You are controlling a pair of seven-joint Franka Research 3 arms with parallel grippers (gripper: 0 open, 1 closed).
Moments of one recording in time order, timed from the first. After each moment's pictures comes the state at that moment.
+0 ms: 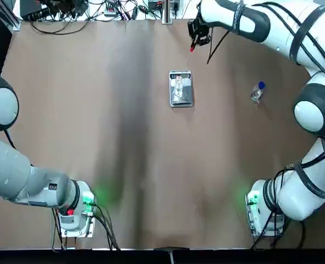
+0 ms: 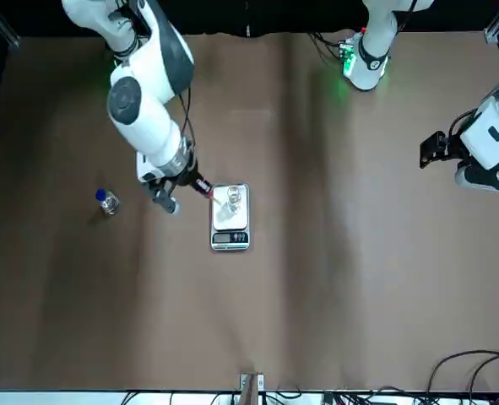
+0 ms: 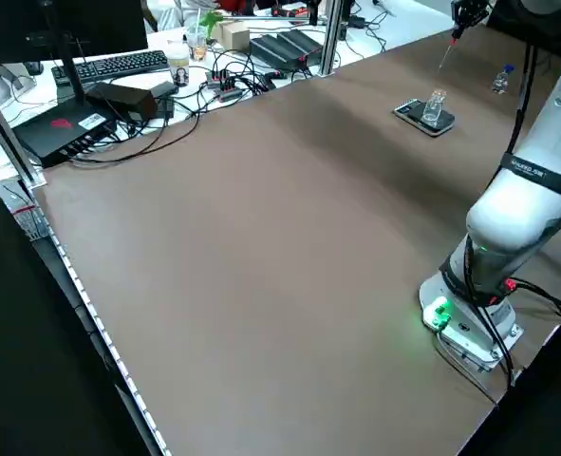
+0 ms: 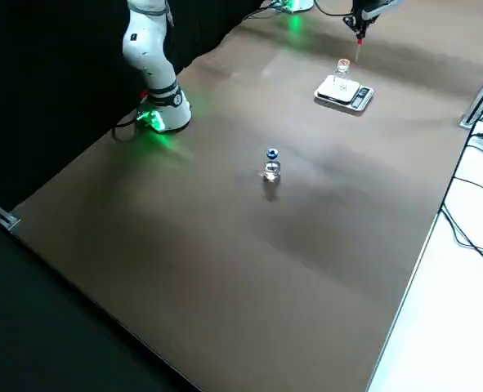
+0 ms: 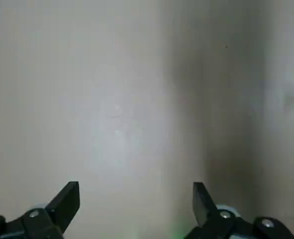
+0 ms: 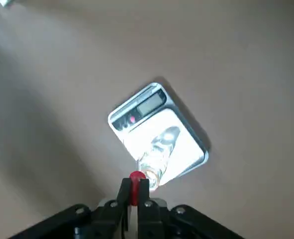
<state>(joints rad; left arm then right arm) -0.09 0.09 -0.01 -1.51 0.00 1.54 0.04 0.57 0.30 -0.04 -1.64 0.25 2.06 1.03</state>
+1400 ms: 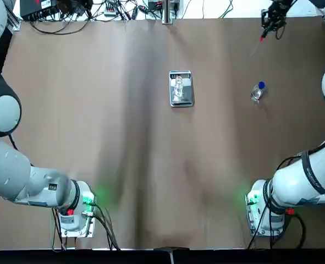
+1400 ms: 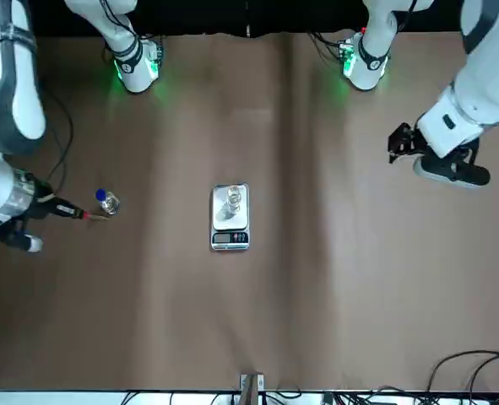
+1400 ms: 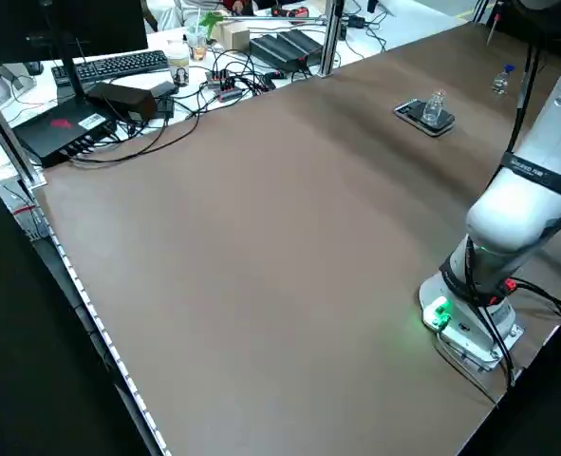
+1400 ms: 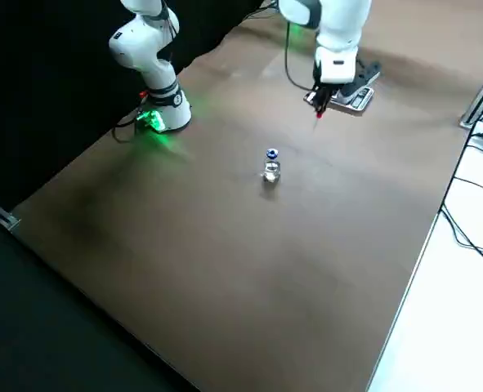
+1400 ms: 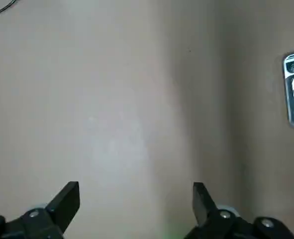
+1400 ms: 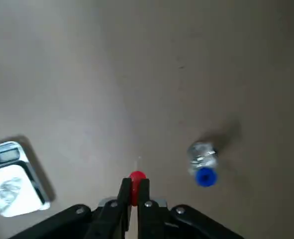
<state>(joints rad) -0.09 0.09 -0.14 -1.51 0.00 1.57 0.01 0.02 0.26 -0.06 -1.65 0.17 1.78 0.19</state>
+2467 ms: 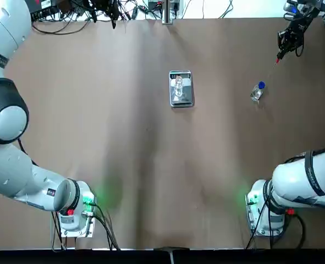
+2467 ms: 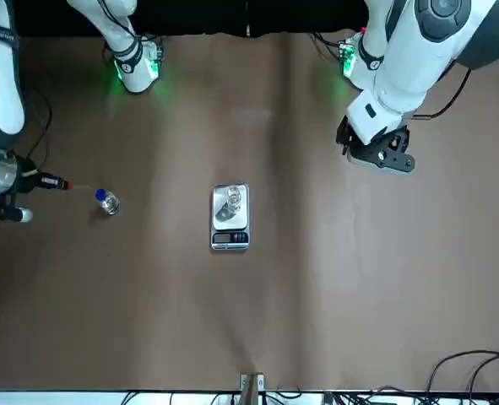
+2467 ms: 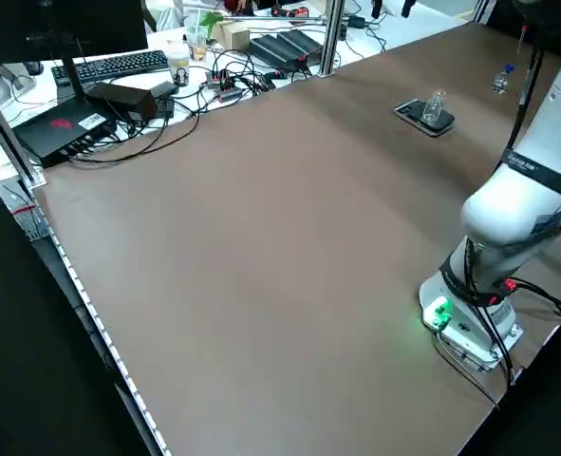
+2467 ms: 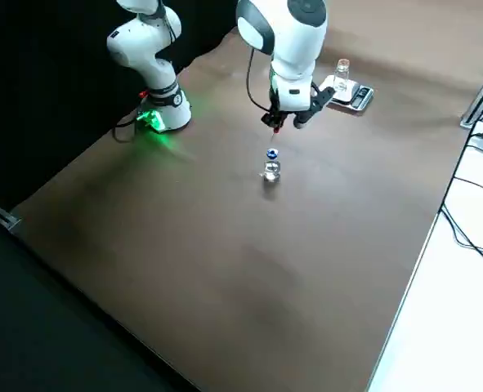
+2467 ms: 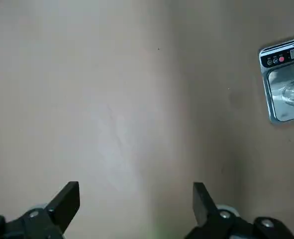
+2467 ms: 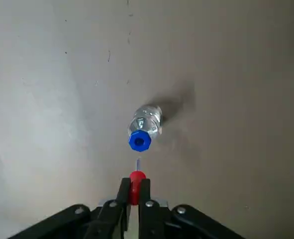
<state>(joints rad) -0.25 0.12 -0.21 -1.51 0.07 1.59 -0.19 -0.14 0.16 -0.05 -1.85 0.11 1.74 -0.06</state>
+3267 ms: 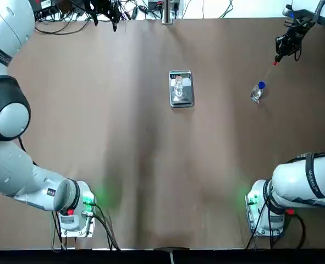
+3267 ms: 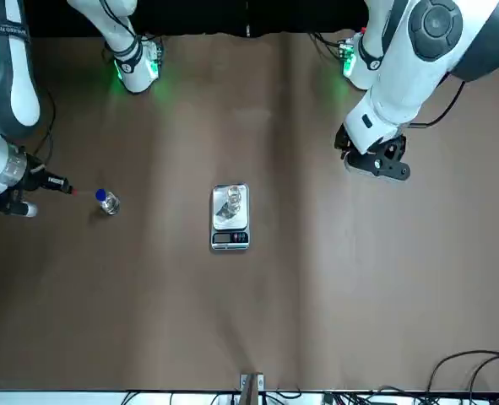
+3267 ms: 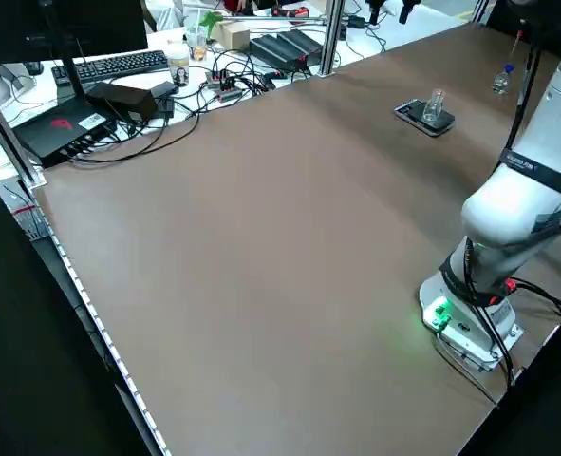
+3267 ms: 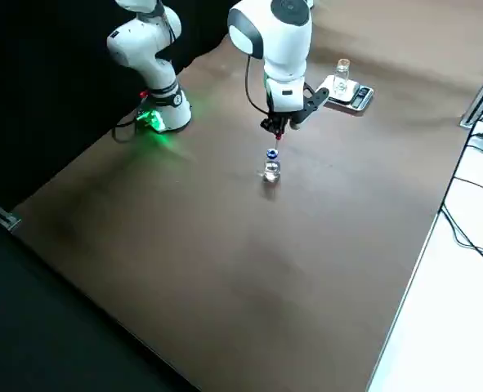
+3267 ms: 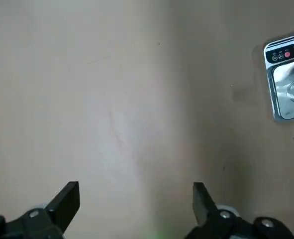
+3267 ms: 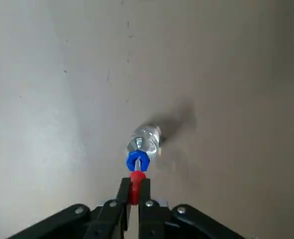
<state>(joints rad) -0.25 0.15 -0.21 -1.51 0.07 1.59 -0.19 -0.14 0.08 -0.04 -2.01 0.11 1.95 -0.07</state>
